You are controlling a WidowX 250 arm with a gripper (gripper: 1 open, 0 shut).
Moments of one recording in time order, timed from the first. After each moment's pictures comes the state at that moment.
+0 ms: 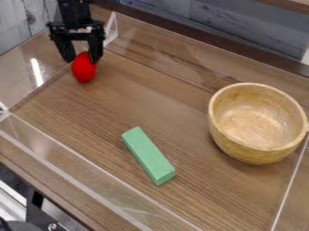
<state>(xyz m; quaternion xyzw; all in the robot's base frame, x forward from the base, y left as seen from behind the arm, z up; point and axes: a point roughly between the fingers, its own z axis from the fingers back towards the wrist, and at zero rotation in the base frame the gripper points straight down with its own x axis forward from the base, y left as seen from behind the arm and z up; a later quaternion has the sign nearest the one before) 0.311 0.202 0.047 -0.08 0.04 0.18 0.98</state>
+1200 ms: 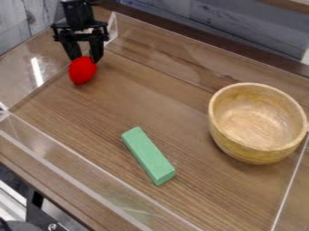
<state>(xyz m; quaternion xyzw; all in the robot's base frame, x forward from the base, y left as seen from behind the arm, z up) 0.326 0.205 0.039 -0.07 0.03 0.19 0.98</state>
